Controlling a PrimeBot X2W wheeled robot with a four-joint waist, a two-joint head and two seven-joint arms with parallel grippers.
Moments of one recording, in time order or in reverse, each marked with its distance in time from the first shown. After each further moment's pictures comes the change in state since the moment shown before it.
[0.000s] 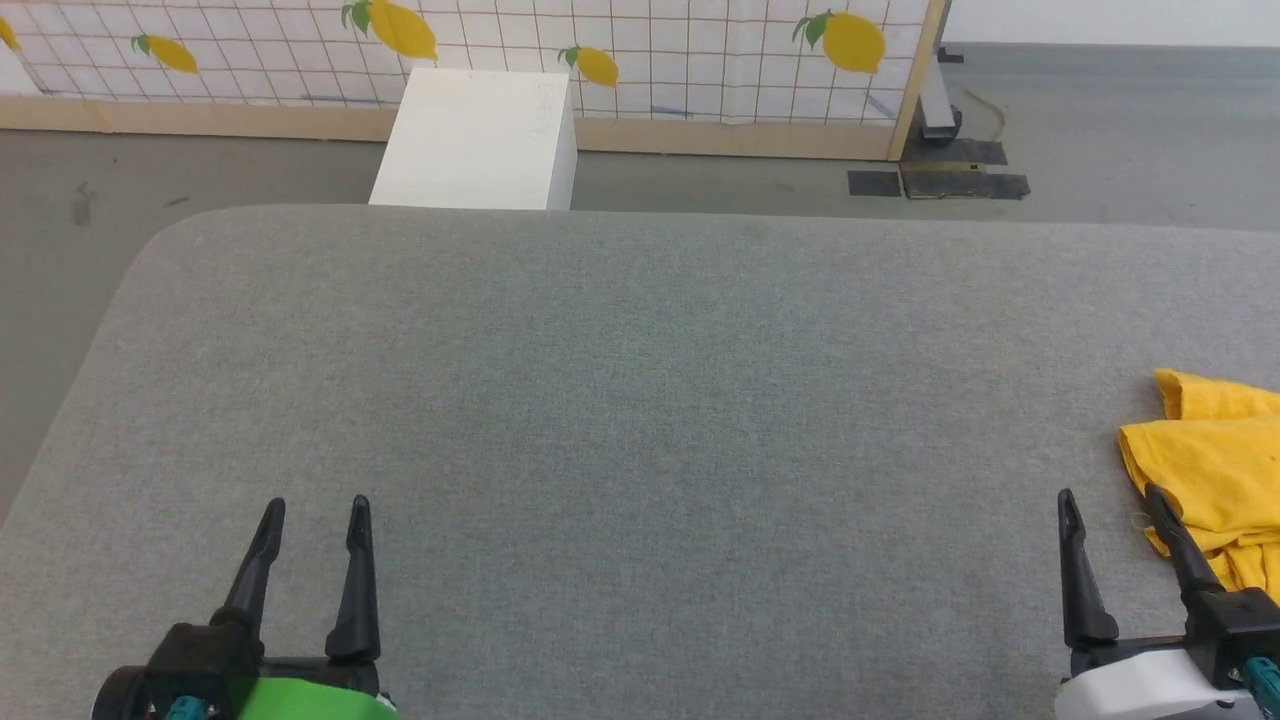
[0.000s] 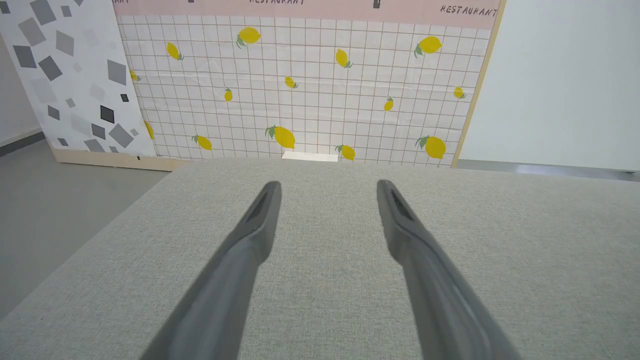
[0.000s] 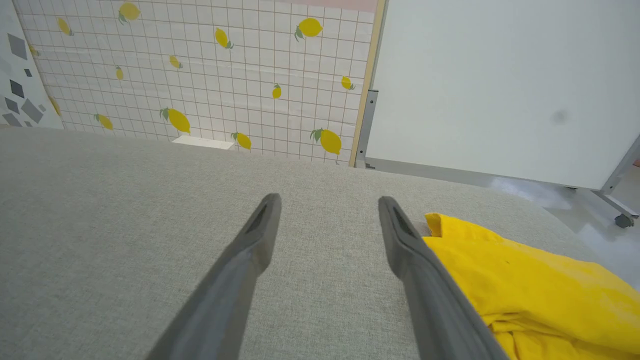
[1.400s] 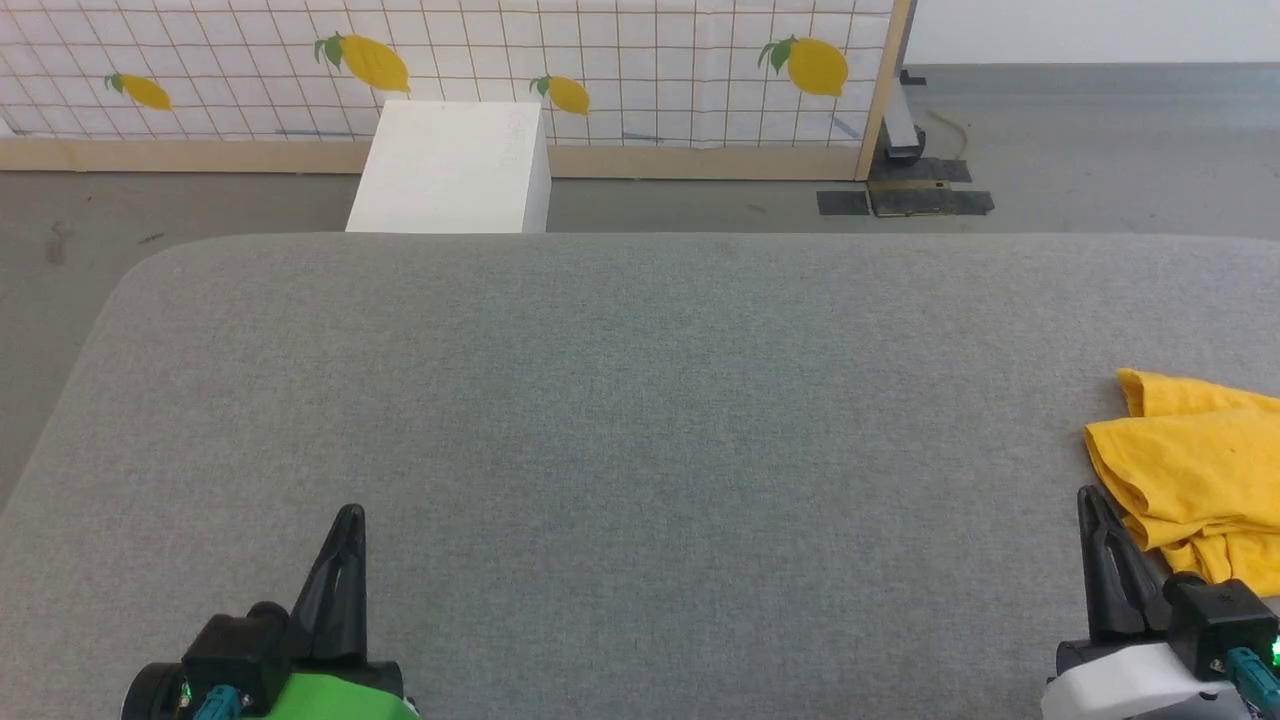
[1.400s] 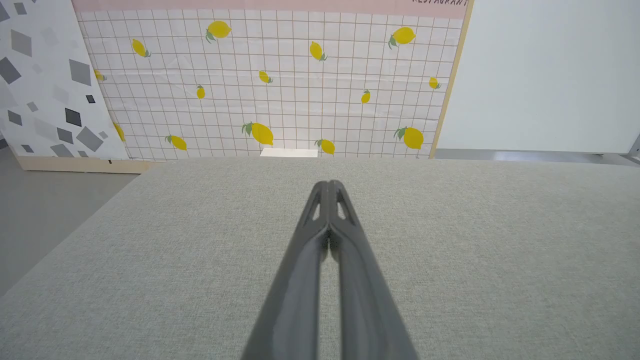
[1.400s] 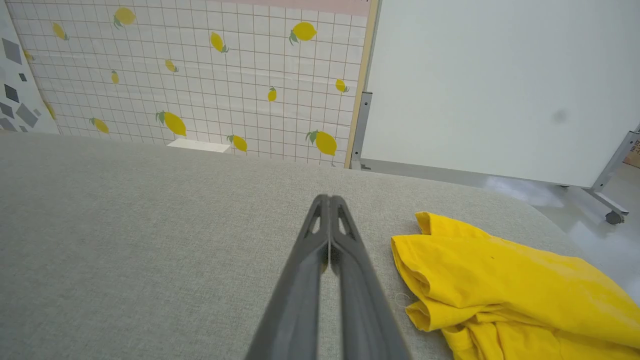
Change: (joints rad) left arm -0.004 -0.001 -0.042 0.018 0.018 0.011 0.037; right arm -0.003 0.000 0.024 -0.003 0.003 0.000 0.032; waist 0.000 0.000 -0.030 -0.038
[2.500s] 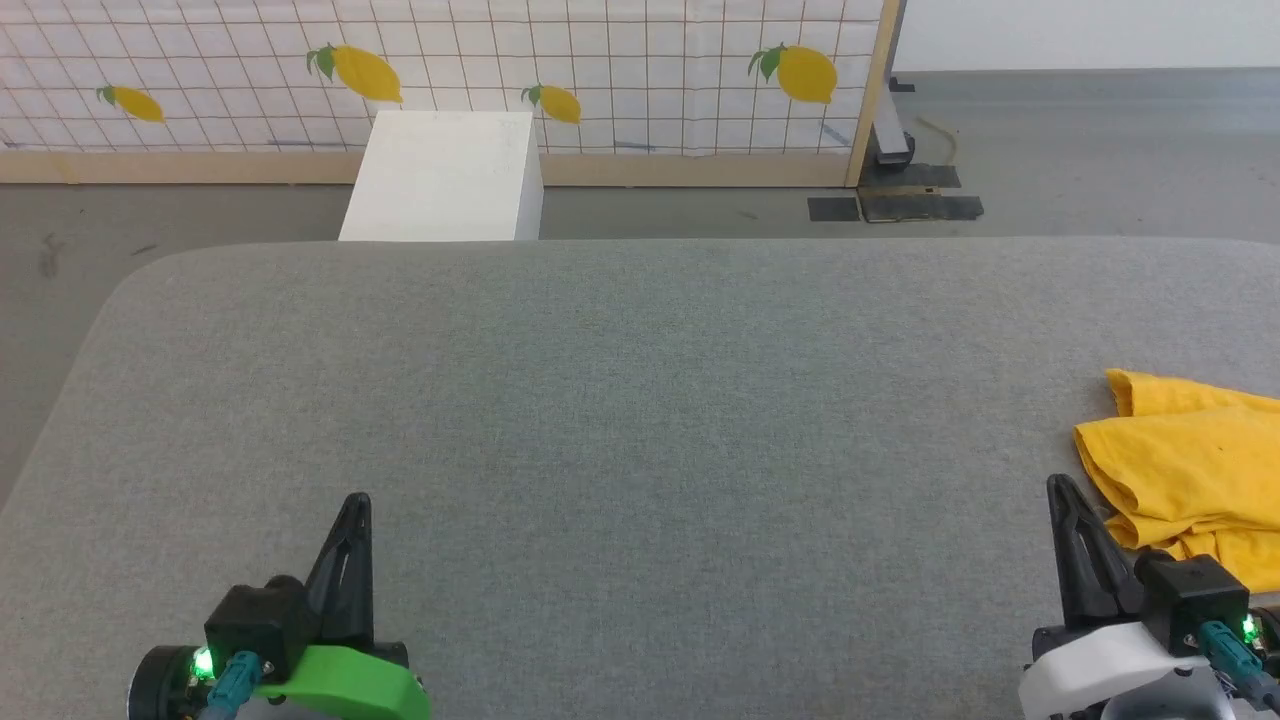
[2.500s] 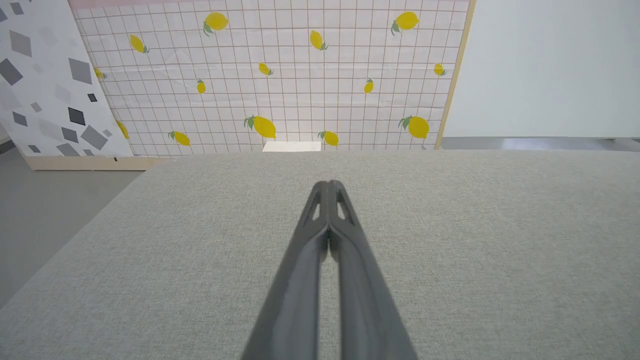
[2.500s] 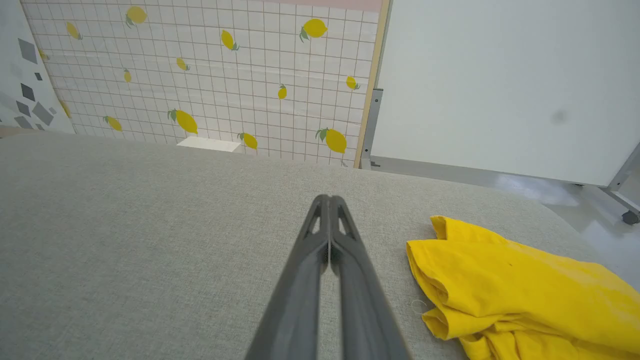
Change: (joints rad) left arm -0.036 -0.011 -0.003 0.016 0.042 0.034 0.065; right arm -0.023 0.000 0.043 -0.012 0.015 0.000 0.067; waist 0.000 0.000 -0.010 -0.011
